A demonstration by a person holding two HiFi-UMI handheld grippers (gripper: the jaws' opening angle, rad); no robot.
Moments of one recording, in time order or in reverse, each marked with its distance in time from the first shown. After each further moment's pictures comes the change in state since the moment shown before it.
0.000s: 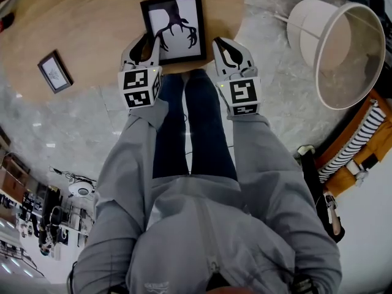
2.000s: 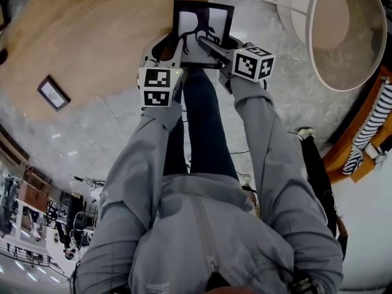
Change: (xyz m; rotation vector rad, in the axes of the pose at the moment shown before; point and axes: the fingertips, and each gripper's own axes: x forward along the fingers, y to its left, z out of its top) left arm 0.056 -0.171 0.015 0.182 0.068 -0.225; right arm -0.009 -0.084 -0.092 0.833 0.036 0.336
